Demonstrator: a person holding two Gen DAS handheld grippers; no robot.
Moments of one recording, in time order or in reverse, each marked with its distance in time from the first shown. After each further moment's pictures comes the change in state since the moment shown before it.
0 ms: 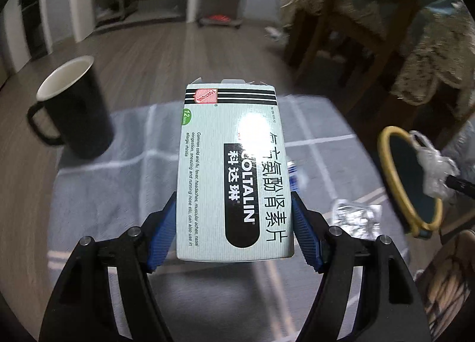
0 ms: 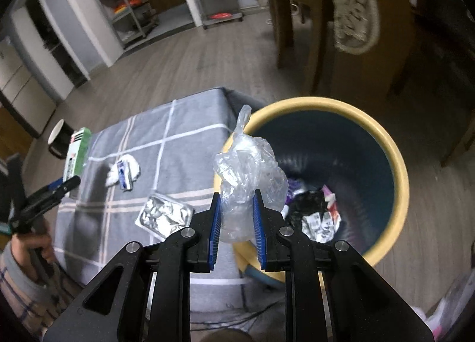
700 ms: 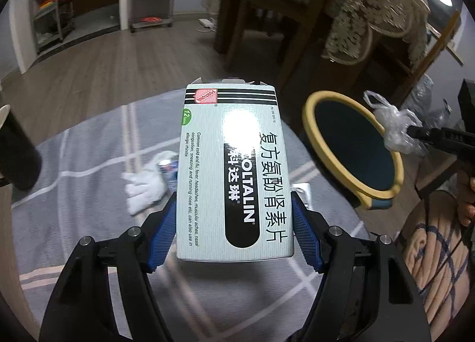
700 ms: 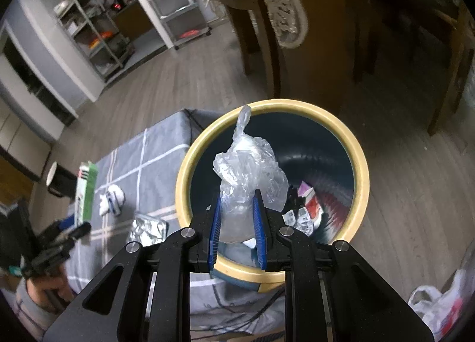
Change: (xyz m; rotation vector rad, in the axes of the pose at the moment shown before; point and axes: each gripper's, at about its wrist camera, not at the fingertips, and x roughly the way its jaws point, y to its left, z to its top) left arm 0.007 -0.084 -0.002 0.199 0.066 -0.186; right arm -0.022 -0.062 -0.002 0.189 -0.057 -0.005
